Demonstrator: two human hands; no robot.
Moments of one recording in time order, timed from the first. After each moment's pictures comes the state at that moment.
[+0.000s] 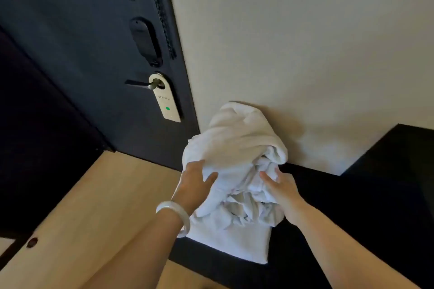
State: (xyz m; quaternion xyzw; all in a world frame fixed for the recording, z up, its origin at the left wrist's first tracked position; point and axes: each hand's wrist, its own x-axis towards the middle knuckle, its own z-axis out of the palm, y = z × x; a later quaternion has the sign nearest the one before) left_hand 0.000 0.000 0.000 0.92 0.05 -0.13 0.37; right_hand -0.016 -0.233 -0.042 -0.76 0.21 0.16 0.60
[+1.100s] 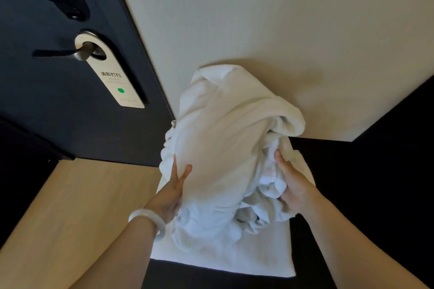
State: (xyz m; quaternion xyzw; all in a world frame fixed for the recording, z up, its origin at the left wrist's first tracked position) left_hand 0.085 0.045 -0.163 0.64 0.11 -0.33 0.68; right_hand 0.036 -0.245 -0.178 -0.49 0.32 0.16 0.79
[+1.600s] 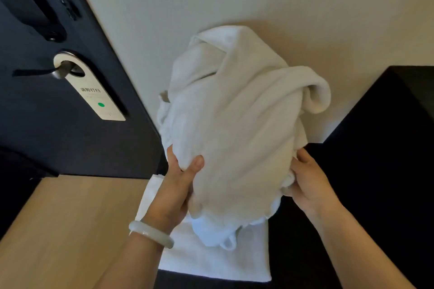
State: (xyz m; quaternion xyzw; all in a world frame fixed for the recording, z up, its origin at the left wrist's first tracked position) left_hand 0.049 -0.041 -0.061 0.60 0.00 -0.21 0.77; right_hand -0.012 -0.273 -0.061 -0.51 0.25 -0.05 0.82
